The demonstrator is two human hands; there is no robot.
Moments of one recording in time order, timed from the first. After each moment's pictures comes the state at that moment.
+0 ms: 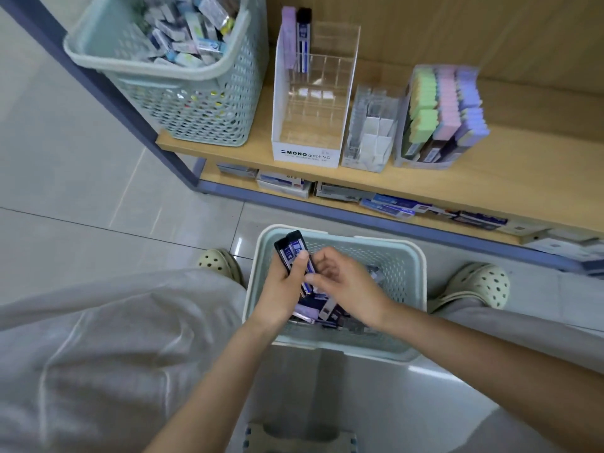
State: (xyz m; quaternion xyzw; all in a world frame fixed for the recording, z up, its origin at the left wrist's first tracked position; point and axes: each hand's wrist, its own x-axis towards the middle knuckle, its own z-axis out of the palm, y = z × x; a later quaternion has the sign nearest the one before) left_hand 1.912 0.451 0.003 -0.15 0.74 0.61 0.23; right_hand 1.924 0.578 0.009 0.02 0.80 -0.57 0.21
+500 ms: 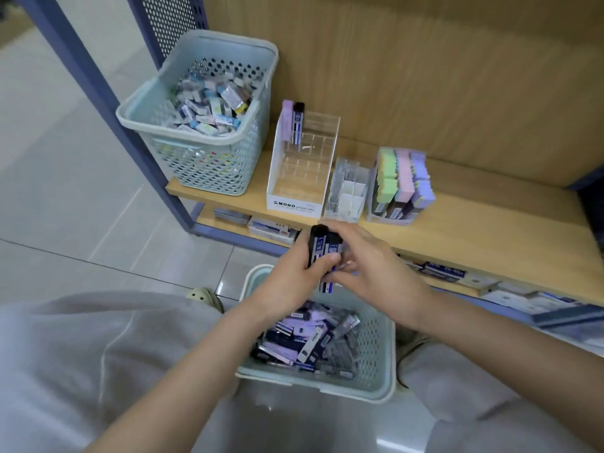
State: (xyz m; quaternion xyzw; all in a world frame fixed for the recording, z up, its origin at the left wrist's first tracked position) left_hand 1.881 0.477 0.096 0.12 0.77 0.59 0.20; right_hand 1.905 0.621 0.128 -0.11 0.91 -0.38 0.09
